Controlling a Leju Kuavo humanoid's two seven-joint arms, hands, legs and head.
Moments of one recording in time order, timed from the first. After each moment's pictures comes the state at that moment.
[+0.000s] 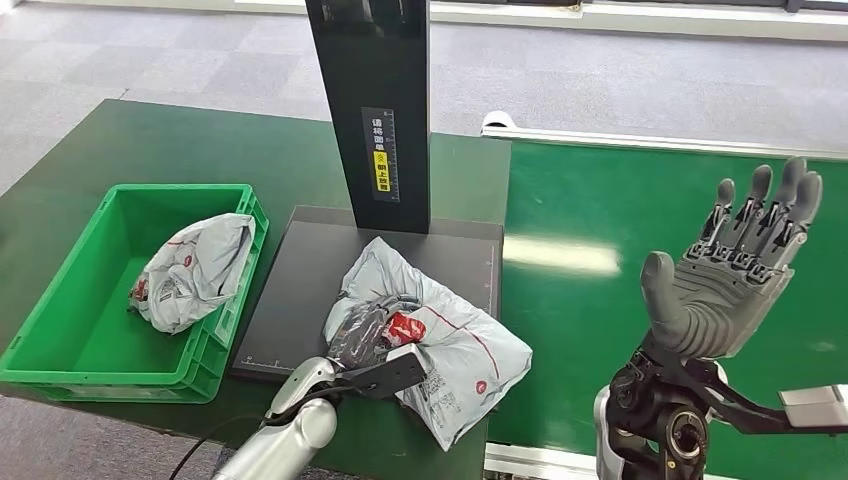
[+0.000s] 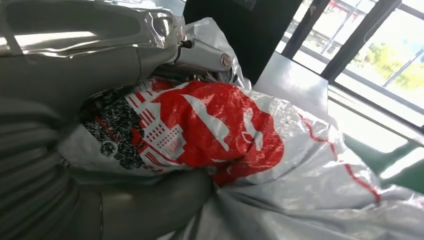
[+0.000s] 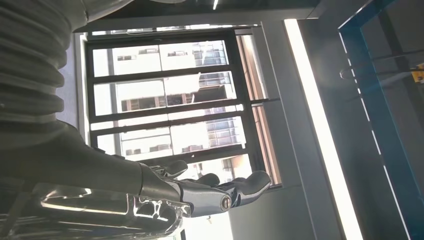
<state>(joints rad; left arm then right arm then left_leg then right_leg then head) -0.35 -0.18 -0.45 -0.83 -0.78 0.21 -0.41 -0.14 0.22 0.05 -1.81 -0.10 -0.01 -0.55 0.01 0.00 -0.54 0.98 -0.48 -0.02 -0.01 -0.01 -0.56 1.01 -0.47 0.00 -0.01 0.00</state>
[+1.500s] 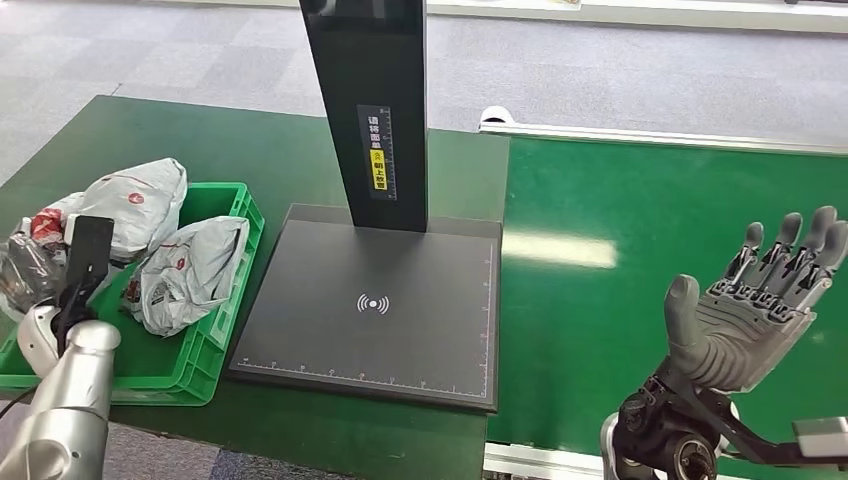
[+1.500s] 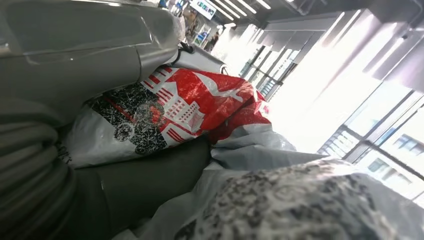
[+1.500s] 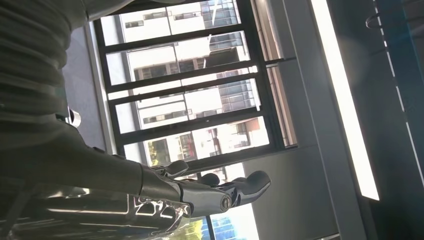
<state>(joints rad) -0.57 0.19 0.33 -0.75 -0.75 0.69 -0.28 -0.05 0.20 0.05 -1.84 -0.14 -0.15 -0.58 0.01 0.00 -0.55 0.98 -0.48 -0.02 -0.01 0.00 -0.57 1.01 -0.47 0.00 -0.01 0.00</state>
